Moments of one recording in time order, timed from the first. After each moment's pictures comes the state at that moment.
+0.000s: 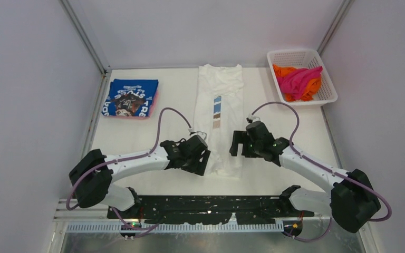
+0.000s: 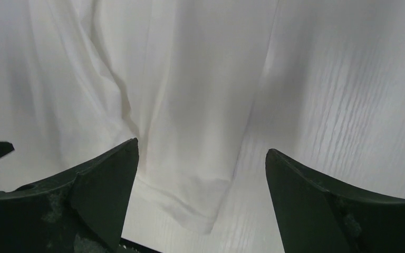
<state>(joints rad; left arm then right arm) -1.01 1.41 0.84 -0.55 -0.17 -0.63 0.55 1.18 0.69 -0.36 0.05 0.57</state>
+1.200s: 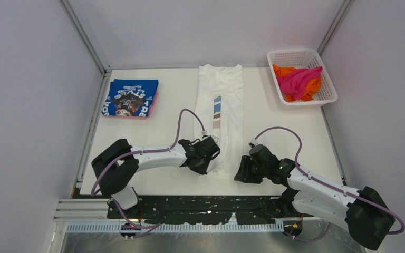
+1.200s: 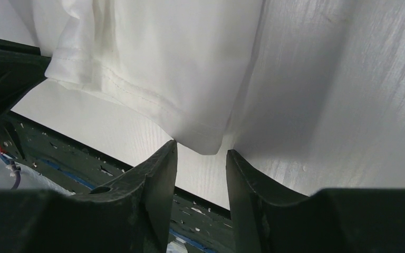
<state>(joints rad) -1.06 1.65 0.95 -0.51 -0.13 -0.60 0.74 0.91 0.34 -0.41 -0.13 0.86</state>
